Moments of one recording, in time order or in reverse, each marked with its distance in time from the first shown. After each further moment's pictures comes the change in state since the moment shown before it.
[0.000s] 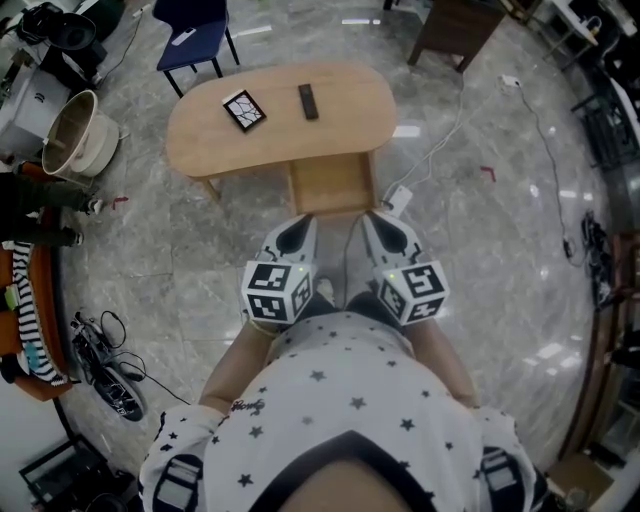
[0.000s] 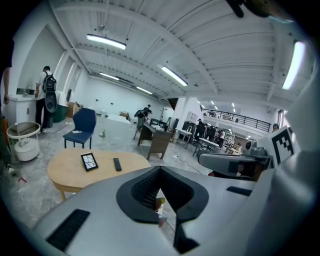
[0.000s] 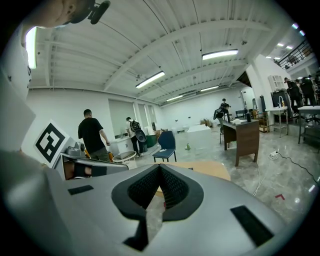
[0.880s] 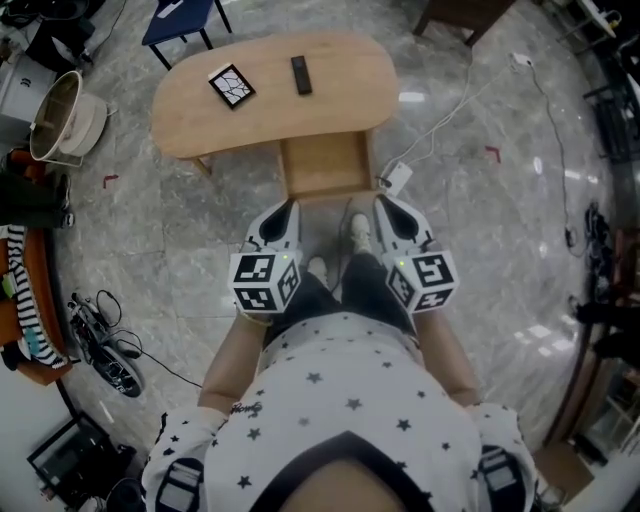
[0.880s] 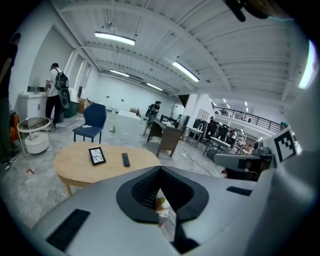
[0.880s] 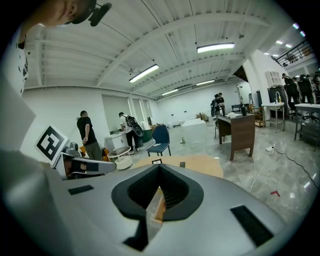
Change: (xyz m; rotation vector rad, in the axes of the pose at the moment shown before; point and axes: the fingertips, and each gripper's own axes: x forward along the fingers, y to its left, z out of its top) left arm 0.048 0.031 -0.008 -0.065 0.037 0.111; right arm 0.023 -0.074 -0.012 0.028 0.069 -0.034
